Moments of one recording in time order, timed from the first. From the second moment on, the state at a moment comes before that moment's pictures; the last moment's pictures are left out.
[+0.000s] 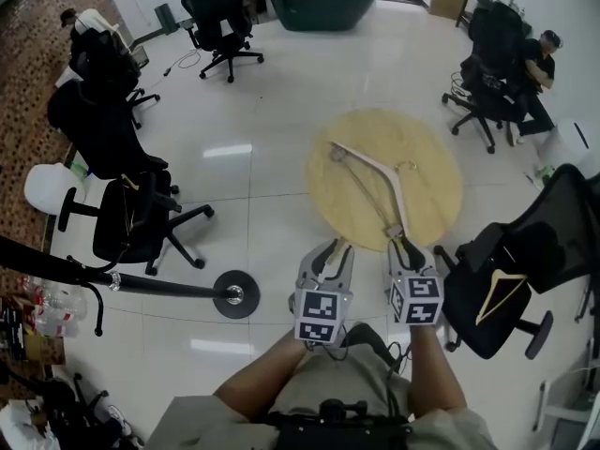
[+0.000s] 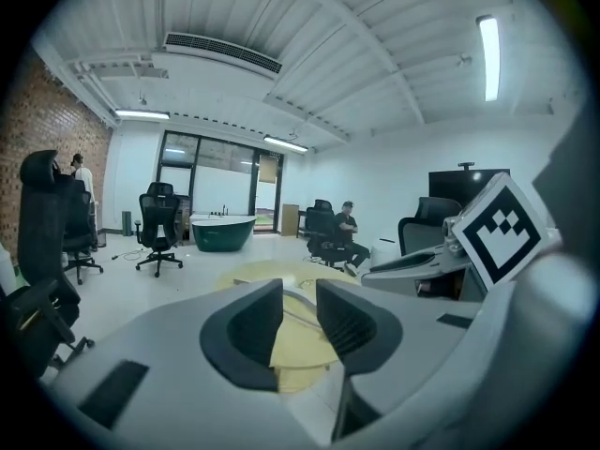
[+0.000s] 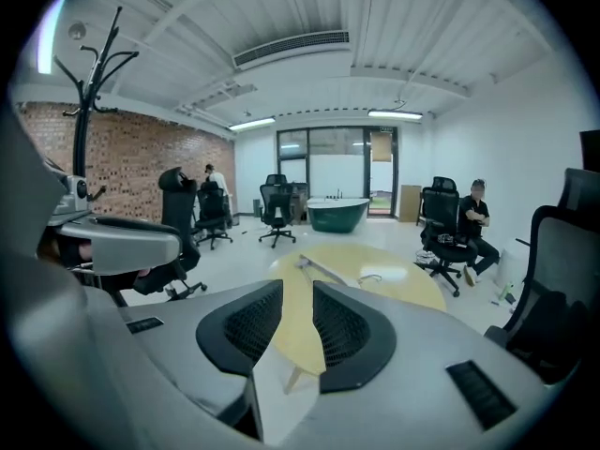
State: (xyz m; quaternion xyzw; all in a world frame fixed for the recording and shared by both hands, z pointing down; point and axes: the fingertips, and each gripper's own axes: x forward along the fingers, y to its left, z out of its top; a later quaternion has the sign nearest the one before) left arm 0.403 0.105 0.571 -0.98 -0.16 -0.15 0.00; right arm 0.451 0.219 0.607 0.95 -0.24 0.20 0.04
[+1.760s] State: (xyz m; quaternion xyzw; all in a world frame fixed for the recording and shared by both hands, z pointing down) left arm 0.739 0.136 0.684 -0.96 0.04 -0.26 -0.04; right arm 0.848 0.290 0.863 0.84 -0.23 0.48 0.07
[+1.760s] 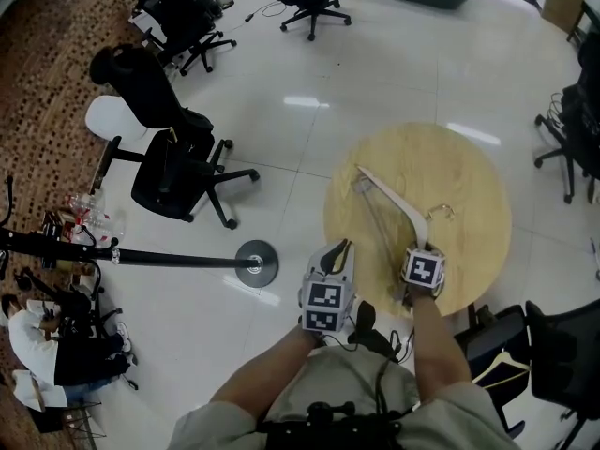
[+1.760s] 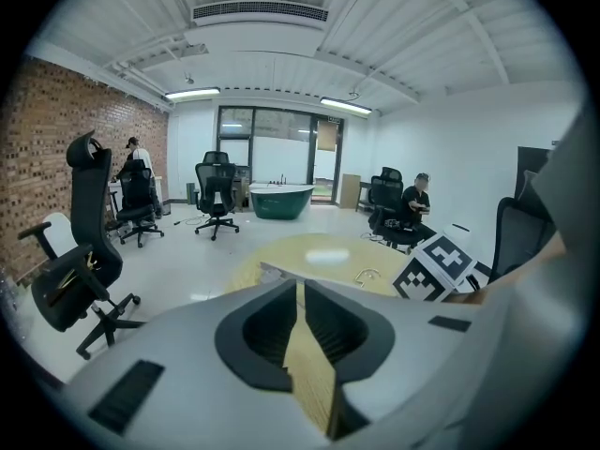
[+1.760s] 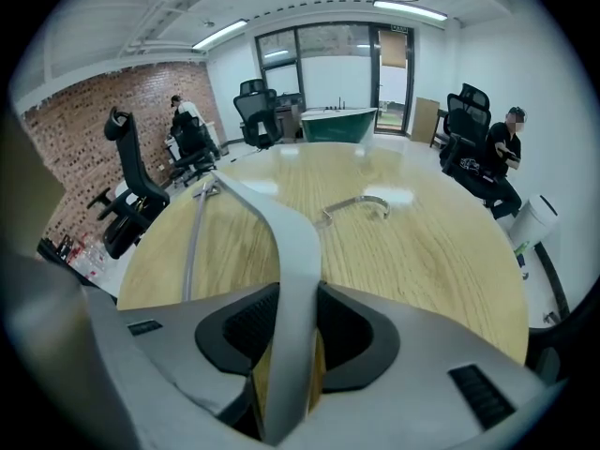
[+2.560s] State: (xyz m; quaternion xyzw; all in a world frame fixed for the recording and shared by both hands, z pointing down) left arm 0.542 0.004 0.539 -0.97 0.17 -0.15 -0.04; right arm 0.732 0.160 0.593 0.92 -0.34 0.17 0.05
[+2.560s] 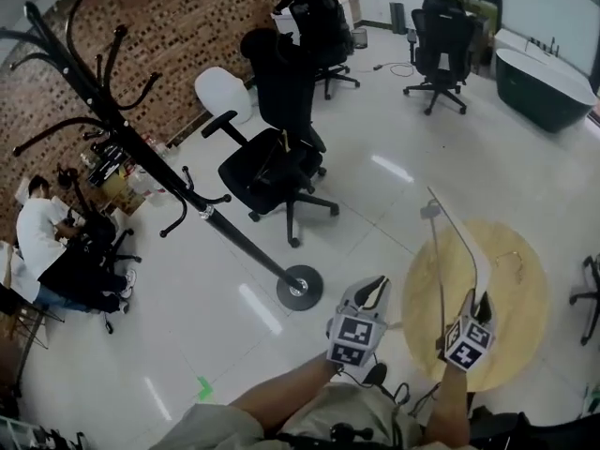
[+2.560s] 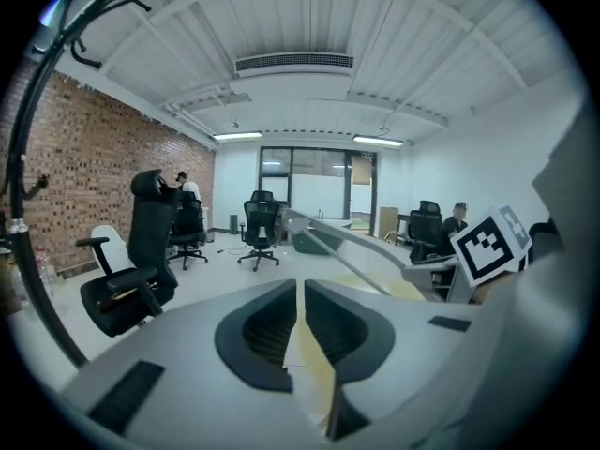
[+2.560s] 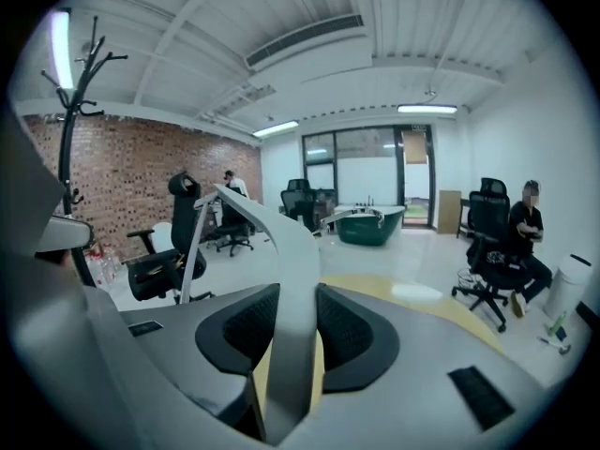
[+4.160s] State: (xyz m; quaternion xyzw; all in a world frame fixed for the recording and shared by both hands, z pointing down) left arm -0.239 -0.359 0.356 -0.86 0.51 0.03 -0.05; right arm -0.106 -0.314 0.184 0.66 -0.67 -0.33 0.10
